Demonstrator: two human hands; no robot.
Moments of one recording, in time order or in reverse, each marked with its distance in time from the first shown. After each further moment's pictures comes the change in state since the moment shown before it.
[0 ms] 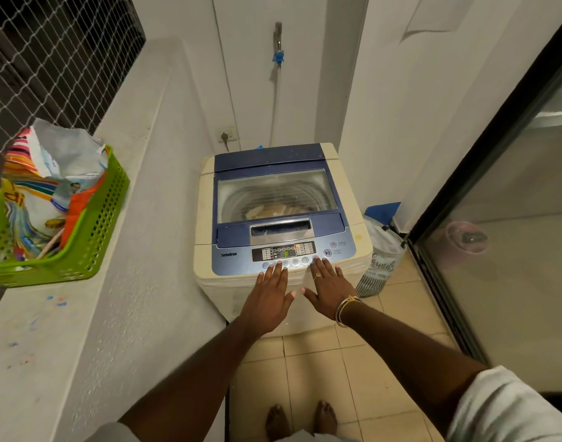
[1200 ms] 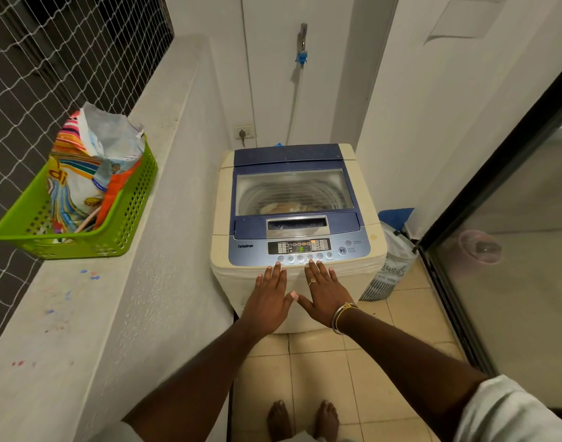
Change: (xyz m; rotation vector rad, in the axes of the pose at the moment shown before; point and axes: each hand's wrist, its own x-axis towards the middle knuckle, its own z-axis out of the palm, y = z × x) left_hand -0.036 -0.016 0.001 -0.080 -0.005 -0.123; right_hand -0.014 -0.050 0.008 -0.030 0.015 -0.088
